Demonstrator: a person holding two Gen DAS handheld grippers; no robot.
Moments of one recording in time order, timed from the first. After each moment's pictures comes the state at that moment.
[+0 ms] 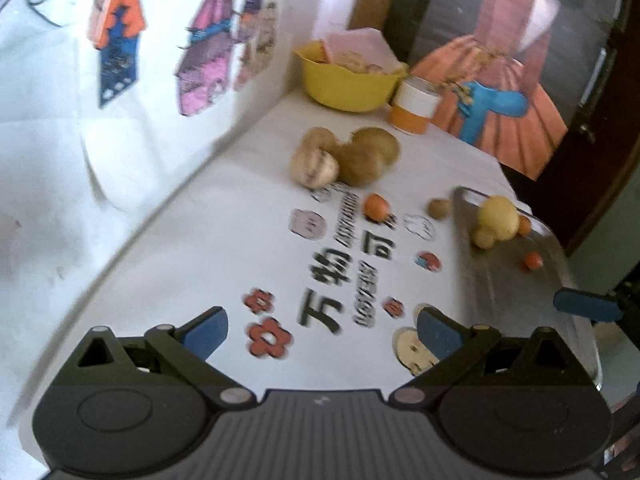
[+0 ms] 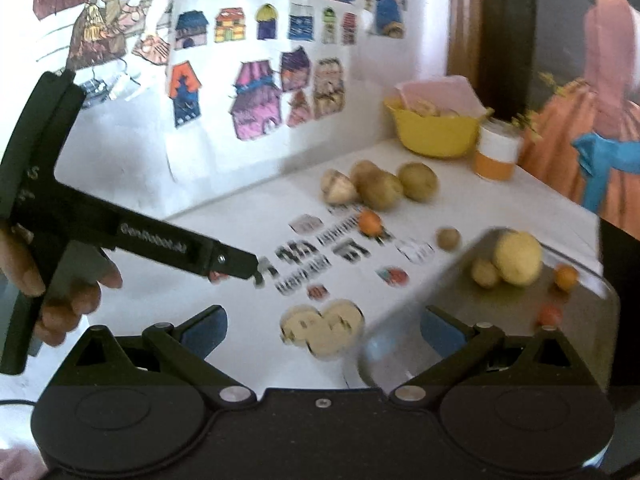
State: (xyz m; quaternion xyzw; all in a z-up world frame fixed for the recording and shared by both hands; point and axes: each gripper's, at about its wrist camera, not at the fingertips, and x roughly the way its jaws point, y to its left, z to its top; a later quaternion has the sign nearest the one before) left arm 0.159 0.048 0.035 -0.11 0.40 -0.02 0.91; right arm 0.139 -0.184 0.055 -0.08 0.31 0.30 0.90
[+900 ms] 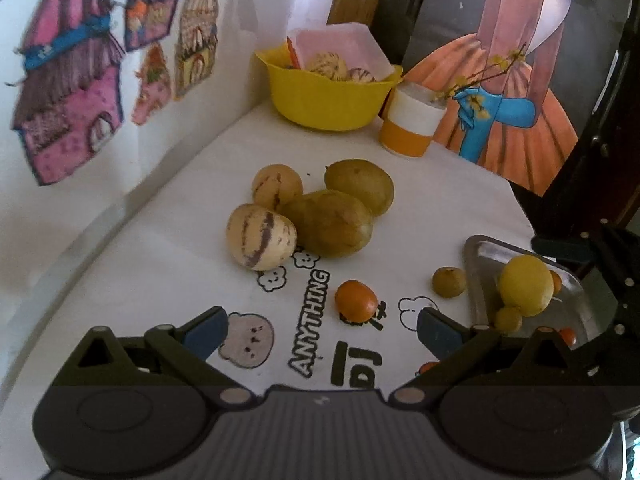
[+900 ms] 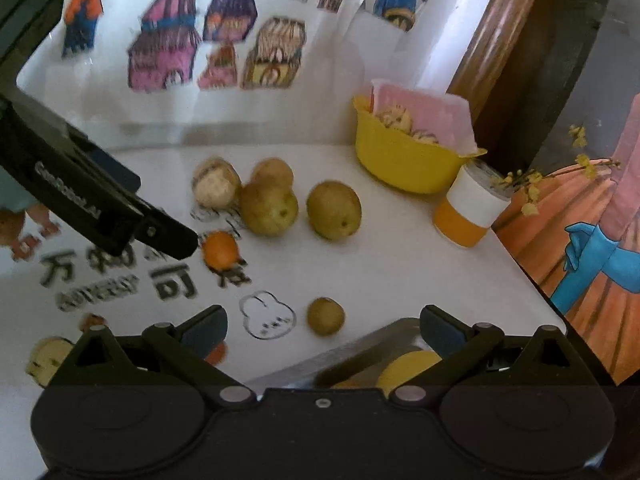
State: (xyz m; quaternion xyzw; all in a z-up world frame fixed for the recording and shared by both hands) left arm 0.287 0.010 0.006 -0.11 0.39 -0.04 0.91; right arm 0.300 -0.205 0.014 -0.26 0.27 0.28 0.88
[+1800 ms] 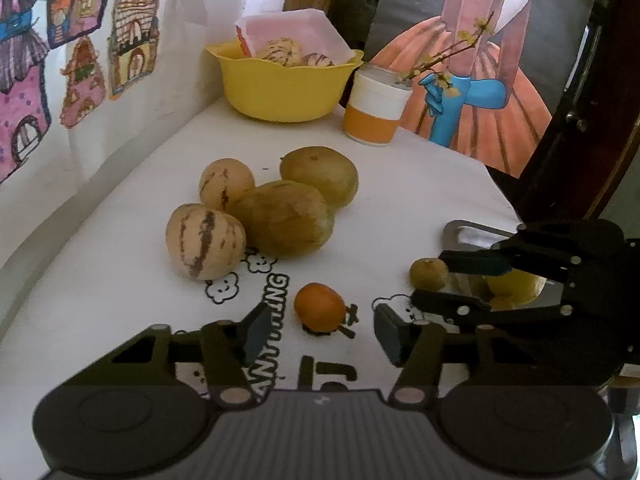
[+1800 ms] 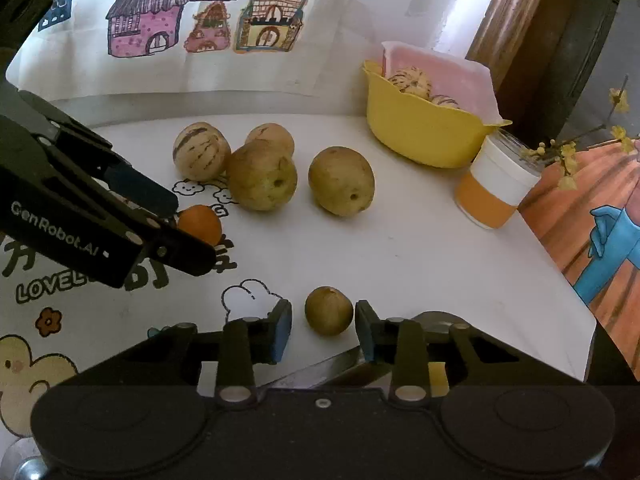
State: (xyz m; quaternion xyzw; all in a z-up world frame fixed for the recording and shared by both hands) left arm 0.305 -0.010 -0.011 -0.08 0.38 -0.10 0.92; right arm 0.328 -0.194 -0.014 -0.25 0.30 0.29 0.88
